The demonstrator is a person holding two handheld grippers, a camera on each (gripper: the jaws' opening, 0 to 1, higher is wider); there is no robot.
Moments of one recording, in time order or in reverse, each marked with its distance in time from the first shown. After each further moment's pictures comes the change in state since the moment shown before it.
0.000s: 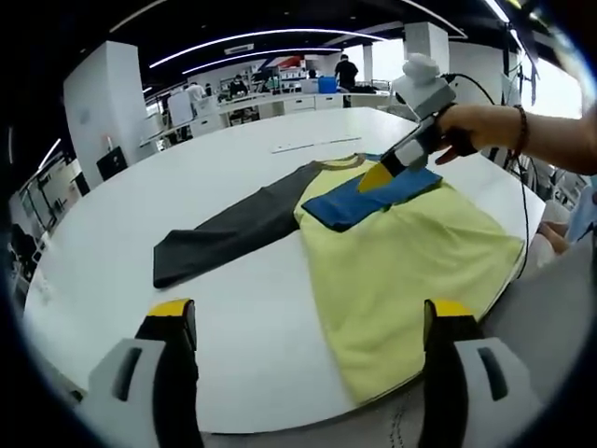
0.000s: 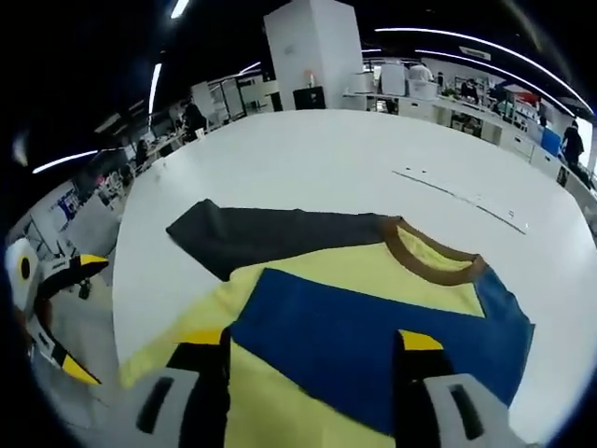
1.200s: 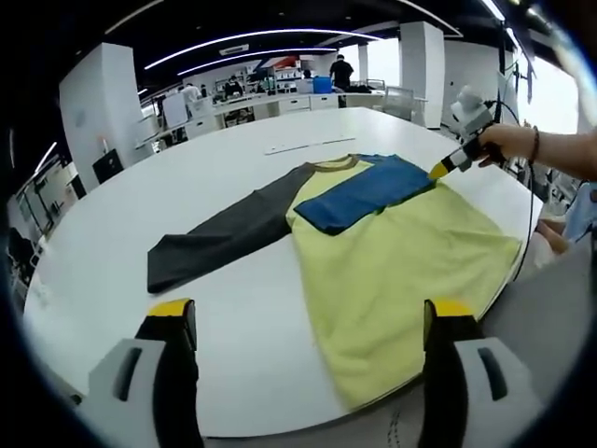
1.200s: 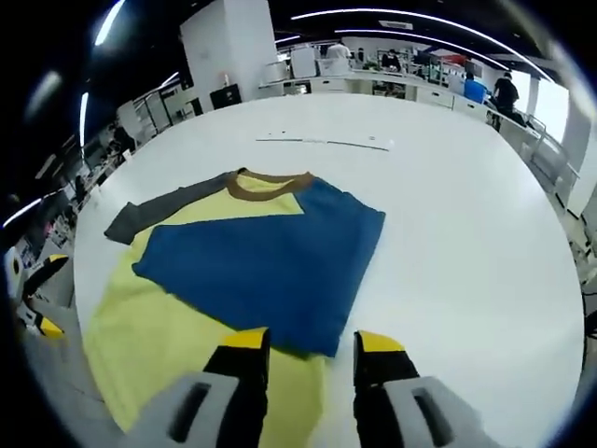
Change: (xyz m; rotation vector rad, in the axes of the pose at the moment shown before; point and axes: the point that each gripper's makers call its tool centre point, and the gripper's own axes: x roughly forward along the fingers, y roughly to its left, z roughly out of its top) left arm 0.002 -0.006 0.004 0.009 0.002 -0.015; right arm -0.080 -0.126 -0.096 0.223 0.040 -0.224
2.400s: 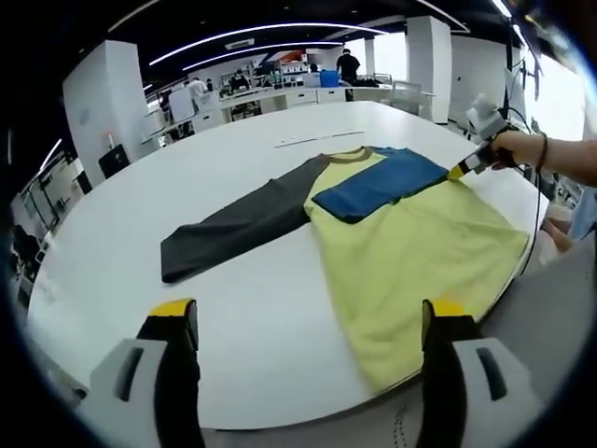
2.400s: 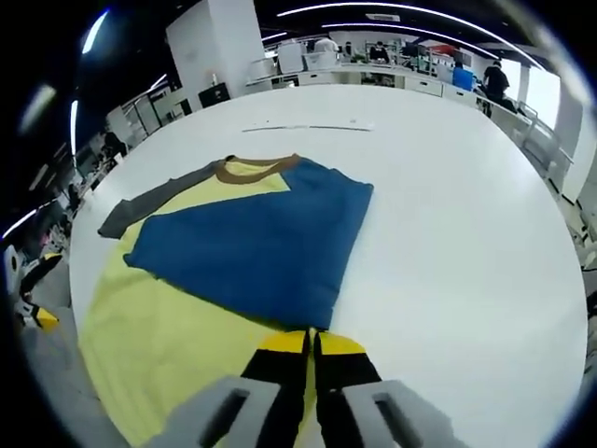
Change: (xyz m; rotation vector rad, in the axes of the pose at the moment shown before) left arm -0.004 0.011 -0.007 -0.007 0.031 0.035; right arm -0.002 -0.024 -0.022 0.035 0.024 -0.023
